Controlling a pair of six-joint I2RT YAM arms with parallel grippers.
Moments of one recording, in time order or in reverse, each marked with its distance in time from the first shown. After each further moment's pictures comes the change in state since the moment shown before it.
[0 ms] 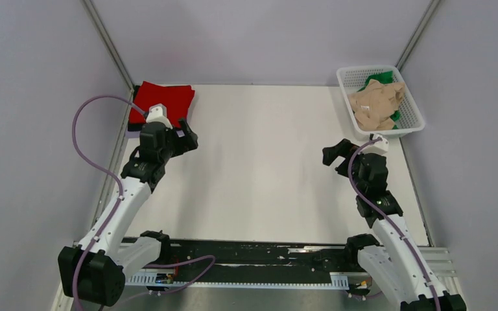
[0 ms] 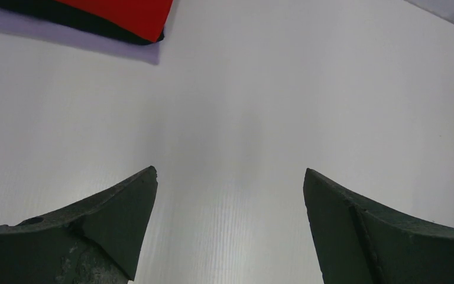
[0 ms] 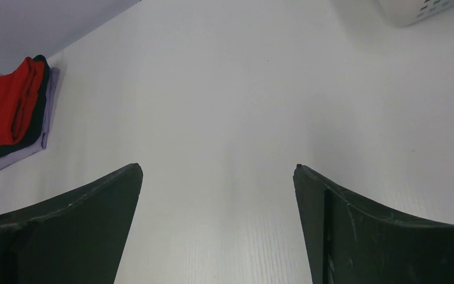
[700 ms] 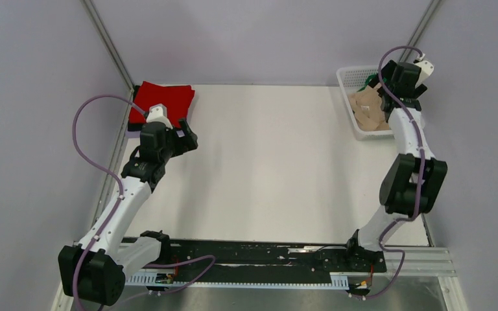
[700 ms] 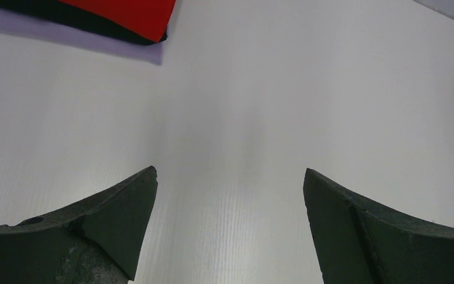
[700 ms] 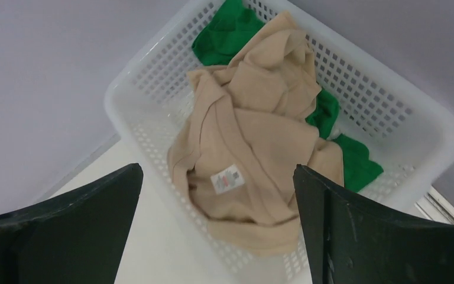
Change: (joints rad) left arm 0.000 0.013 0.000 -0.001 -0.006 0.009; right arm -0.351 0.974 0.954 -0.051 0.178 -0.104
